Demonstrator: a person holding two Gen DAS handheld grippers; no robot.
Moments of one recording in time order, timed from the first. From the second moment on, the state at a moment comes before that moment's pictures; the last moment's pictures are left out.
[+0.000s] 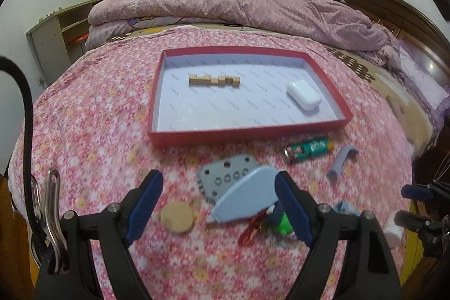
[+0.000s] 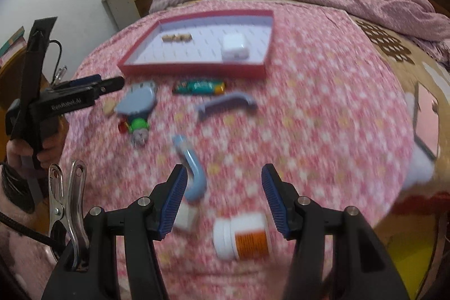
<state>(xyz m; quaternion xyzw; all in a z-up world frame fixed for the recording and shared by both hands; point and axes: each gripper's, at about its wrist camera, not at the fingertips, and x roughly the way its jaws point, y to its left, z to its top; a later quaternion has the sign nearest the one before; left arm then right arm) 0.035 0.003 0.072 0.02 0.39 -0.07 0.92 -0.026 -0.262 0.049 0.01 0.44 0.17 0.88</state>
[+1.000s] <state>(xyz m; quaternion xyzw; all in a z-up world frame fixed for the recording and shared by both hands) 0.014 0.042 0.031 0.05 0.41 -0.02 0.91 -0.056 -0.274 0.001 0.00 0.47 0.13 0.87</state>
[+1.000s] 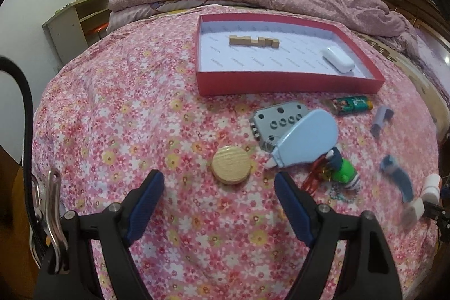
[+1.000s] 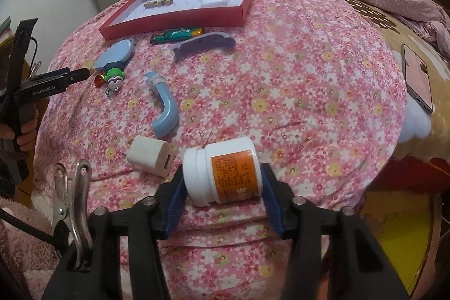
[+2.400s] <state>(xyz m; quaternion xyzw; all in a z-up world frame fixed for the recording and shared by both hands) 0.017 0.038 0.031 0.06 0.39 -0.04 0.92 -0.032 -0.260 -0.002 0.02 0.40 0.15 0.90</state>
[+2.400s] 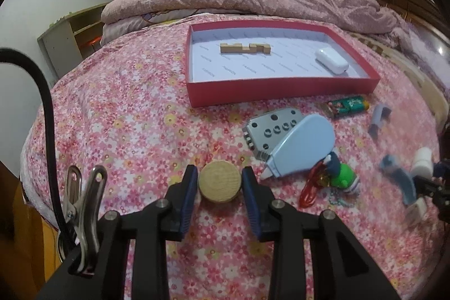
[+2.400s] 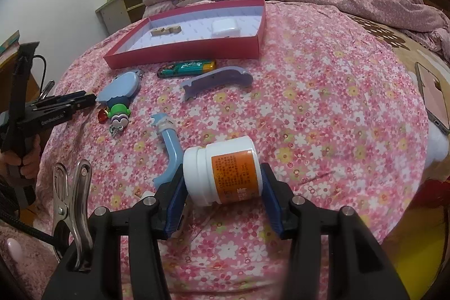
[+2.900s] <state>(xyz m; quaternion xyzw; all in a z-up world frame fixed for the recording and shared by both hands) 0.015 0.033 0.058 0.04 0.37 -0.07 0.92 -0.023 -0.265 0.016 0.05 0.39 0.16 0.90</state>
